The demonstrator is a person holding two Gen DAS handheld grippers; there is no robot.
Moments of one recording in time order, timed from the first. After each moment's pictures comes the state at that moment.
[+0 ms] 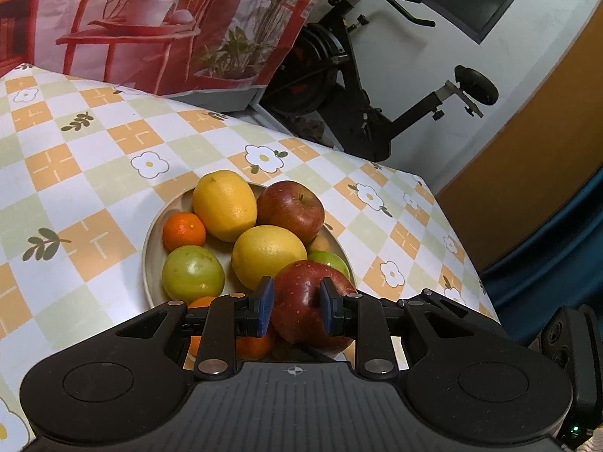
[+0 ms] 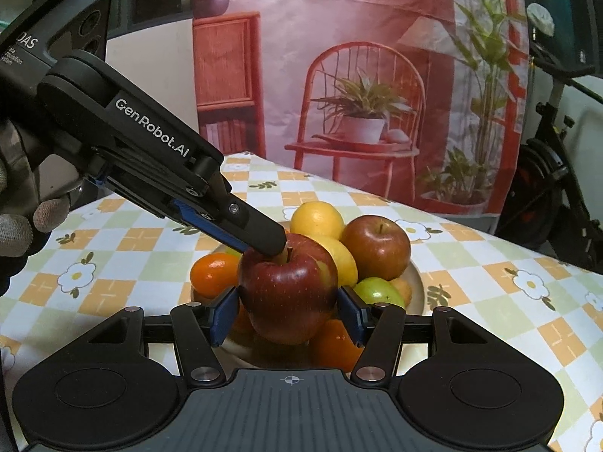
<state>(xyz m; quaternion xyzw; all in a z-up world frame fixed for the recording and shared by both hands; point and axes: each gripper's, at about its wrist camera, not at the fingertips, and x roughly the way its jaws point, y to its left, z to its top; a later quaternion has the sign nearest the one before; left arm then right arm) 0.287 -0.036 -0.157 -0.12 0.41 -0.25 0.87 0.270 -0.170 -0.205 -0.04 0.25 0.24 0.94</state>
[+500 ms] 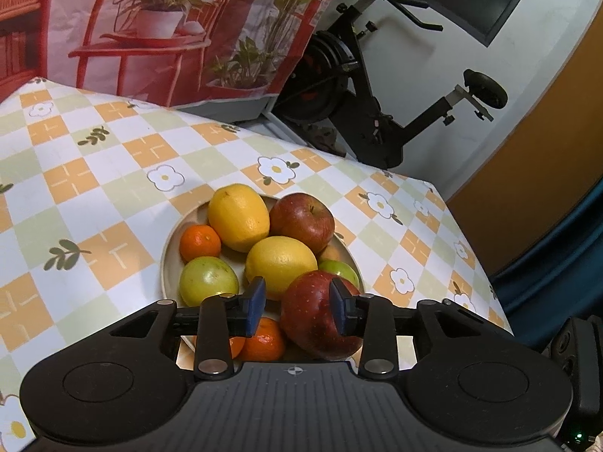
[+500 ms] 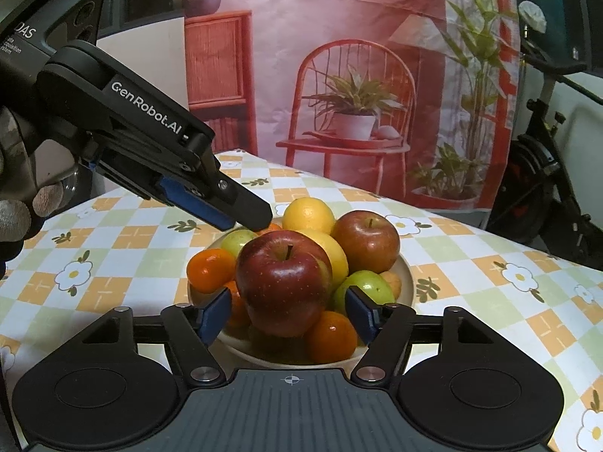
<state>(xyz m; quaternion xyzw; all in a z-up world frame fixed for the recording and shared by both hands) 0.283 -0.031 -0.145 -0.11 0.40 -0.23 0.88 0.262 -0.172 -0.200 -0.04 0.25 0.22 0.94</state>
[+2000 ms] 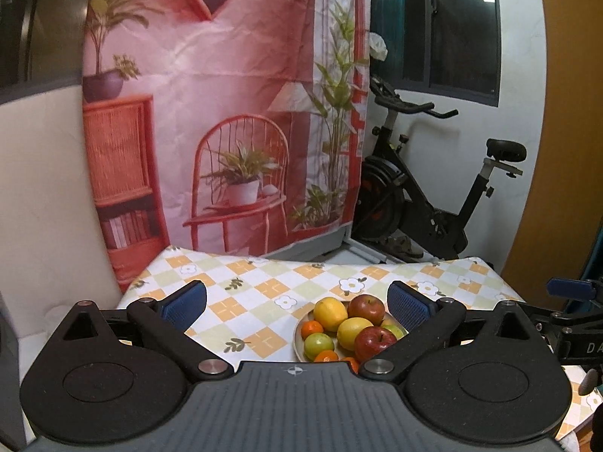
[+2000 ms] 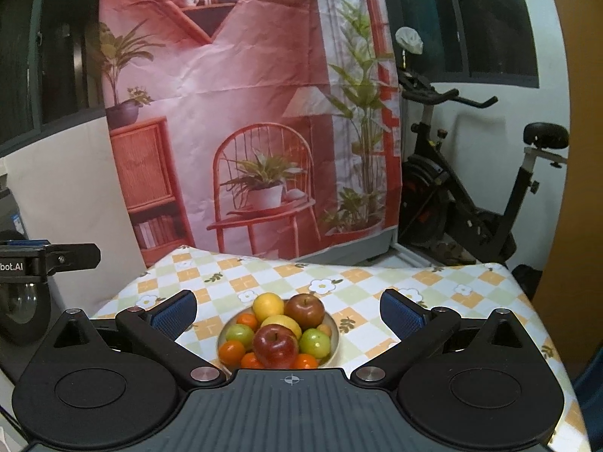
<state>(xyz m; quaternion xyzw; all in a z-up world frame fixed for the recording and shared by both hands) 0.098 0.002 0.002 0.02 0.20 -0.08 0.98 0.116 -0.191 -0.030 0.06 0.20 0.06 0.98</state>
